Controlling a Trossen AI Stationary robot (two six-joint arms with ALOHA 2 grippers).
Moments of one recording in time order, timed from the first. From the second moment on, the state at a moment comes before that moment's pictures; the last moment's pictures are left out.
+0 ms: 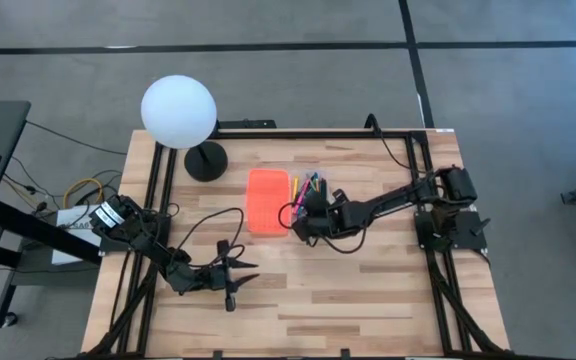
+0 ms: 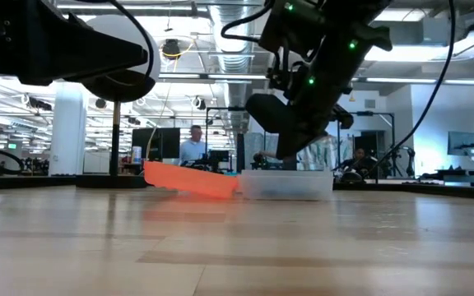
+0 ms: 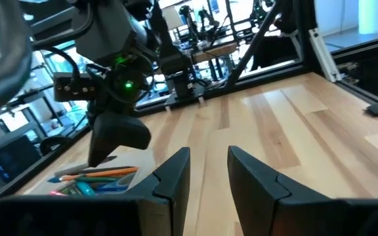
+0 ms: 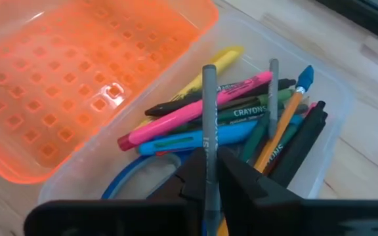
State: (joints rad) left arm -0.74 1.84 0.41 1.46 -0.89 0.30; right arm 0.14 1.85 1.13 -0.46 0.68 0.82
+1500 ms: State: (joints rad) left arm -0.50 1.83 0.34 1.43 -1.00 0.04; right arm 0.66 1.78 1.12 -1.13 1.05 0.81
